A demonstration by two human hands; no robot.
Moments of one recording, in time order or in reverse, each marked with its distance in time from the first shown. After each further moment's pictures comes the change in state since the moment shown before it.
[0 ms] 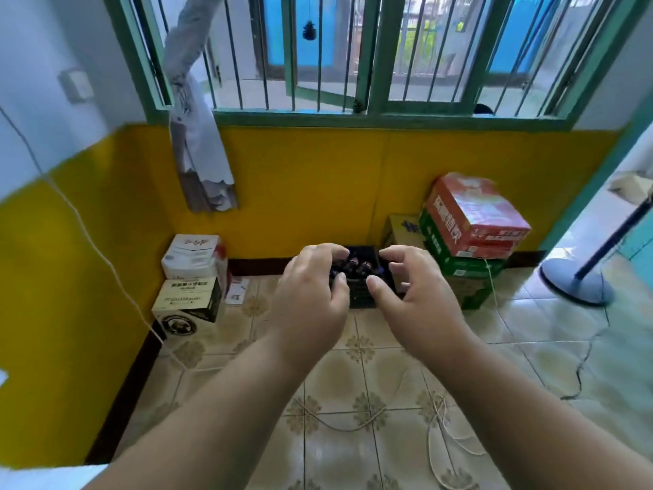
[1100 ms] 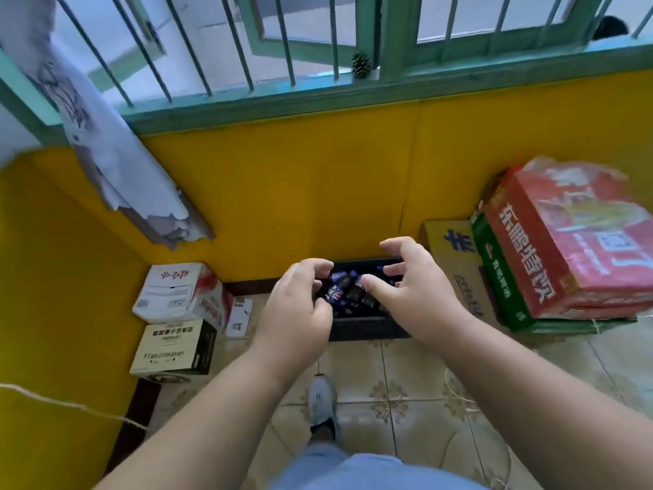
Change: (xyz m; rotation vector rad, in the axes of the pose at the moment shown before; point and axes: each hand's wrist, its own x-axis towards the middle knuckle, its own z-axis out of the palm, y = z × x) left_hand 0.415 -0.163 0.237 0.059 -0.265 -0.280; right_hand 0.495 0.237 0.083 0.137 -0.223 0.200
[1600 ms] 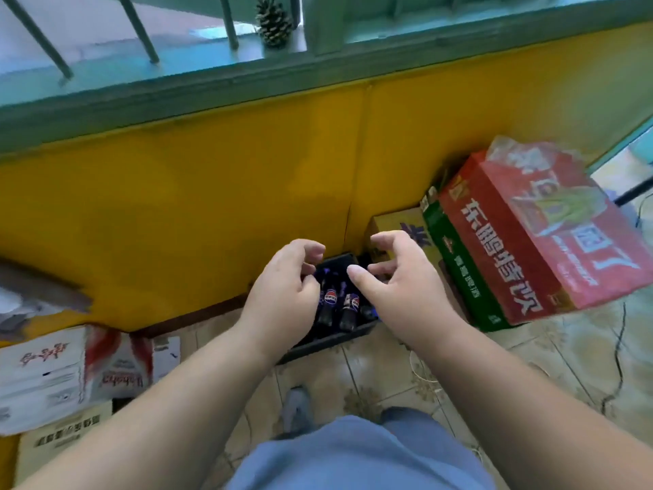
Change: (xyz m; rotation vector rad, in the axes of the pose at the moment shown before) left_hand 0.281 -0.059 0.077 -0.115 -0.313 0.079; right_hand 0.212 0.054 0.019 -0.002 0.209 0.291
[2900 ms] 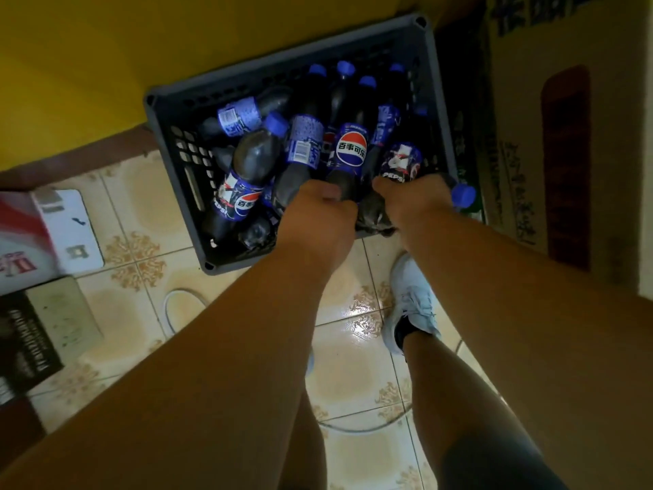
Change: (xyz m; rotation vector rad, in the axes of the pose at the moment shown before) left_hand 0.157 -0.356 0.341 -0.223 -0.232 -0.888; right_hand 0.226 0.452 0.325 -0.059 -0.110 0.942
